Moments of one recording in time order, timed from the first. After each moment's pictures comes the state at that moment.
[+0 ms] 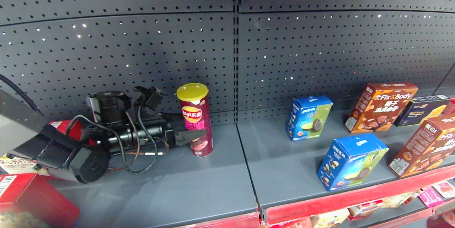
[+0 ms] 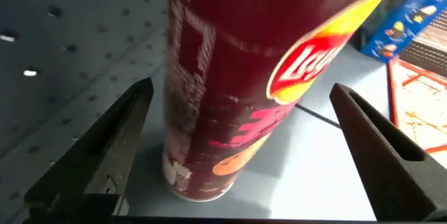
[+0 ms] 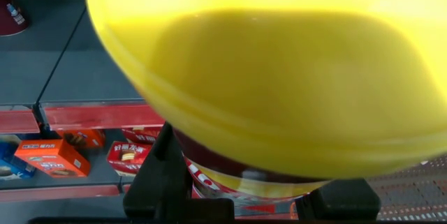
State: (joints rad) left arm -0.14 1.99 -0.82 -0.97 -0.85 0.01; right arm 0.07 0.42 -0.40 0.08 0.02 -0.07
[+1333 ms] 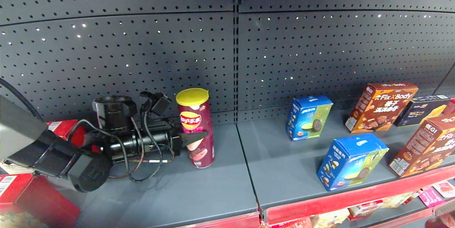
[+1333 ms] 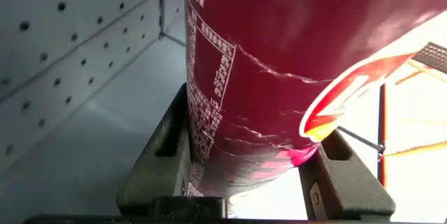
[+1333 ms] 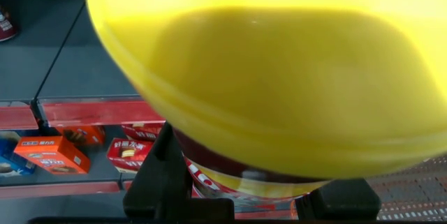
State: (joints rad) left arm -0.20 1.95 -0.75 -0.96 -0.77 0.01; right arm 0.07 0.42 -0.39 0.08 0.02 -0.07
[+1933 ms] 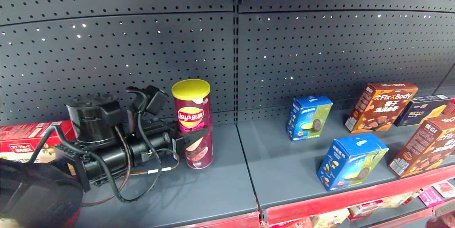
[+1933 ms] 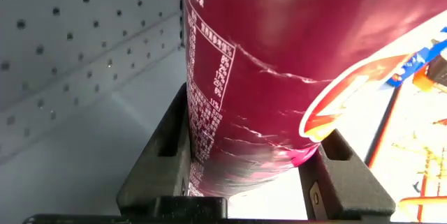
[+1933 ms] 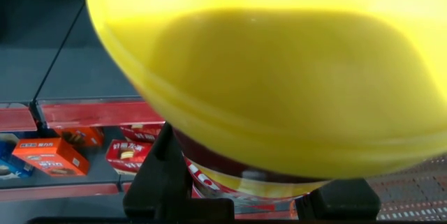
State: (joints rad) left arm -0.38 1.71 -0.61 -0.93 -0.36 -0.04; right arm 0.06 0.41 -0.39 0.08 0.02 -0.07
